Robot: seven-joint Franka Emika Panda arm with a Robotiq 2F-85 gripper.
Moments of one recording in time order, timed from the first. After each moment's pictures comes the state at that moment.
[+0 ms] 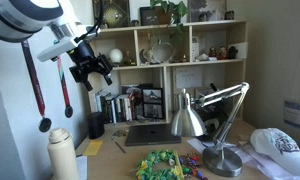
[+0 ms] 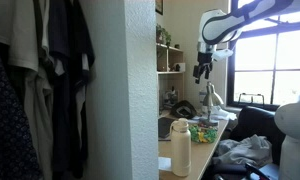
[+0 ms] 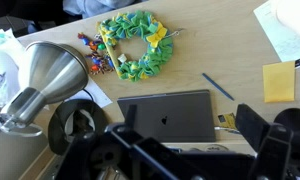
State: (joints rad) arm 0.01 -0.70 0.05 -2.45 -0.19 2.05 -0.09
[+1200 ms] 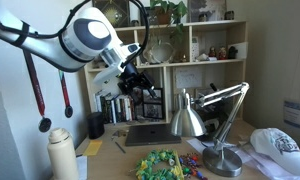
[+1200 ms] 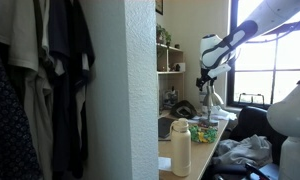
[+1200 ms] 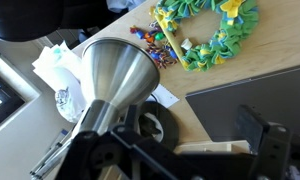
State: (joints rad) arm -0.21 -0.39 0.00 -2.41 -0.44 2.42 0.14
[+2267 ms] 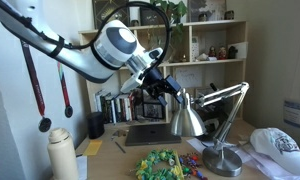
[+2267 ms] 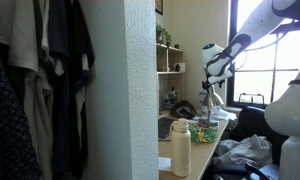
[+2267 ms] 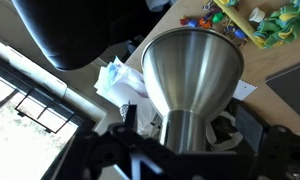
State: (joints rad) arm -0.30 -0.20 -0.06 -2.30 -0.71 2.47 0.56
